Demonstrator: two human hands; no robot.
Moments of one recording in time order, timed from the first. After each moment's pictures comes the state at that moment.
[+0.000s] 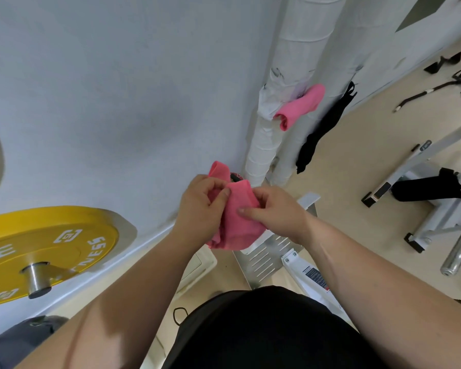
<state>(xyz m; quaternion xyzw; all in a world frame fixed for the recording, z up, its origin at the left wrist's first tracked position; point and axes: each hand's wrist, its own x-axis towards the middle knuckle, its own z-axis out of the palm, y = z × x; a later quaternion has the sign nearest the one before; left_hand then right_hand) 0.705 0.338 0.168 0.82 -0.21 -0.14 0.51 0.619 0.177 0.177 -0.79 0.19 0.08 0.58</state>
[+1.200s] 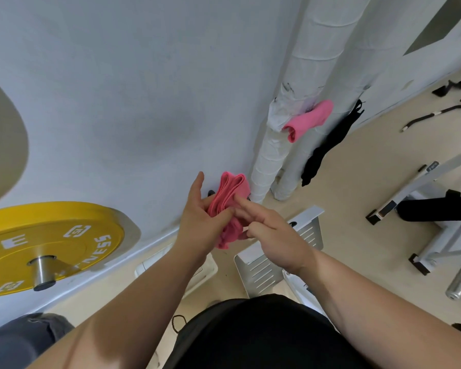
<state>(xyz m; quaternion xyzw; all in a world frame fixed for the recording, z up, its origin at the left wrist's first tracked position) 0.678 0.356 0.182 0.72 -0.05 -0.24 0.65 0.595 0.220 0.198 -0.74 0.14 0.10 0.65</state>
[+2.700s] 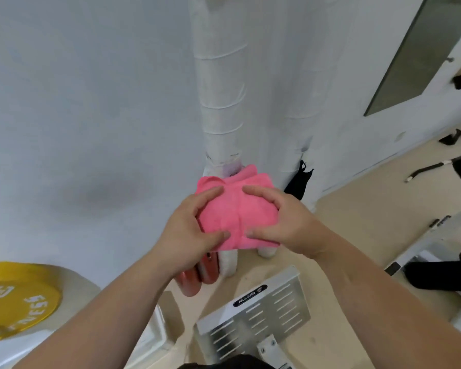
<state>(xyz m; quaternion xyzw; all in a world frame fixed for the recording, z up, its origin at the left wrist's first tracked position) 0.646 0.106 0.267 0.81 -0.22 -0.14 0.53 0.576 -0.111 0.270 -0.87 0.04 -0.02 0.50</state>
